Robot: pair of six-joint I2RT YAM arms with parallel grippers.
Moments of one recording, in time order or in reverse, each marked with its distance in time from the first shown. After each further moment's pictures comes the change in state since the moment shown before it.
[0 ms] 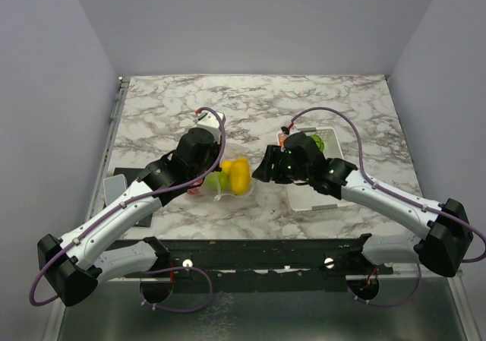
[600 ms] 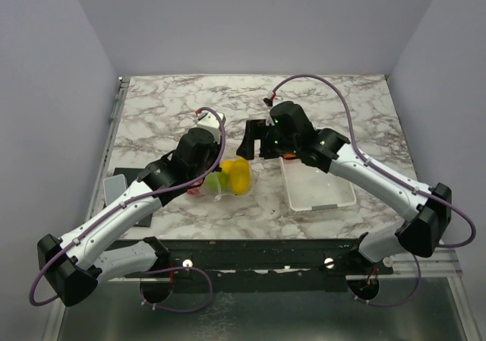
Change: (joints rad) left arm 0.000 0.000 0.000 0.000 0.000 0.000; right arm 0.000 0.232 0.450 -0.201 0.017 -0.202
